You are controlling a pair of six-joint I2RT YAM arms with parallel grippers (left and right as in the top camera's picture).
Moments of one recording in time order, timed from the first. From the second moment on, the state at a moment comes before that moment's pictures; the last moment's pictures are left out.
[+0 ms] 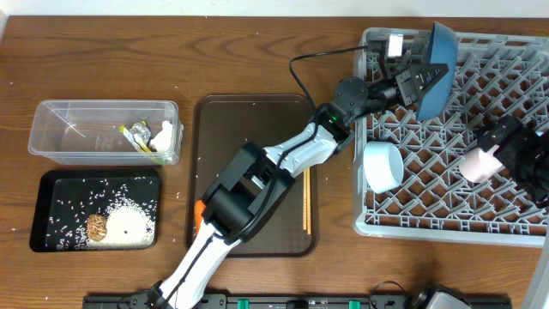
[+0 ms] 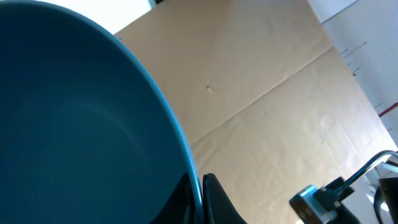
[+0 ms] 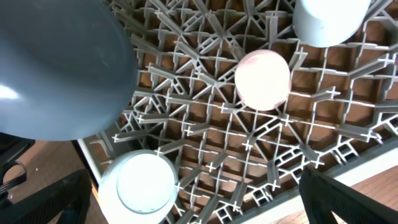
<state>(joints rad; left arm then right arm) -0.77 2.38 1.71 1.02 0.47 -1.19 -0.48 1.22 1.33 -1.14 -0.21 0.33</state>
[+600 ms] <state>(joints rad) -0.67 2.38 1.72 0.92 0.50 -1.17 -0.48 1.22 1.33 -1.14 -0.21 0.33</state>
